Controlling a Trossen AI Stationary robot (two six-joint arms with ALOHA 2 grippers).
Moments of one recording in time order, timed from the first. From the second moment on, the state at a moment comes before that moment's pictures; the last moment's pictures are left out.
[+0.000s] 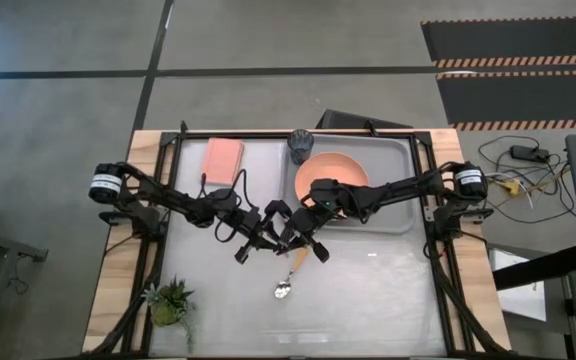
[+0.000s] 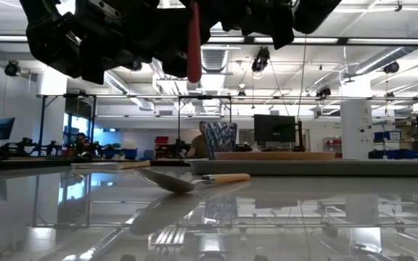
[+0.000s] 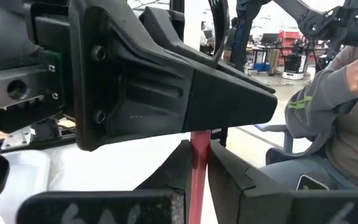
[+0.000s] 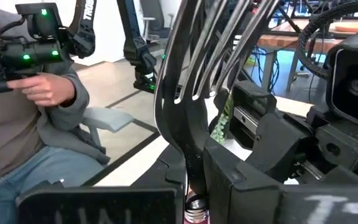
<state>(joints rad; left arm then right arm) 0.01 1.60 0.57 1.11 0.56 -0.04 0.00 1.79 1.12 0.50 -0.72 -0.07</state>
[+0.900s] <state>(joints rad) 0.08 1.47 0.55 0.97 0.56 -0.01 0.00 1.52 1.11 -0.14 -0.39 0.06</state>
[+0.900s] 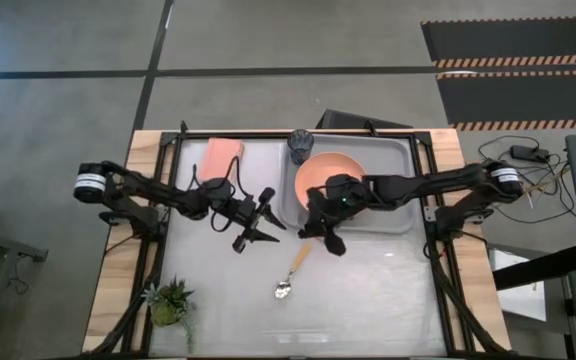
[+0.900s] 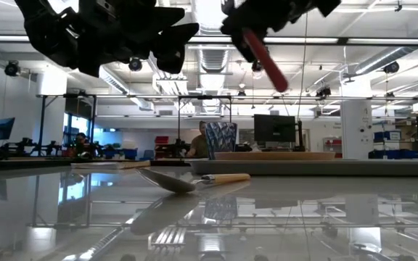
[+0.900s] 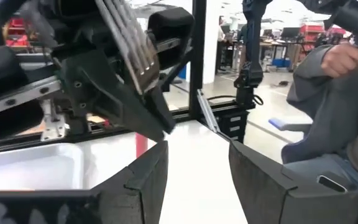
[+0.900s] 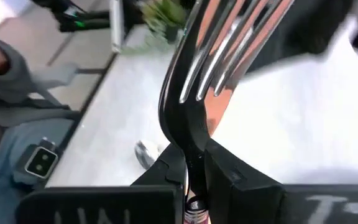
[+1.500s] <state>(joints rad) 0.12 1.45 0.55 0.98 0.56 -0.01 0.00 1.31 1.05 -0.62 -0.07 0.31</state>
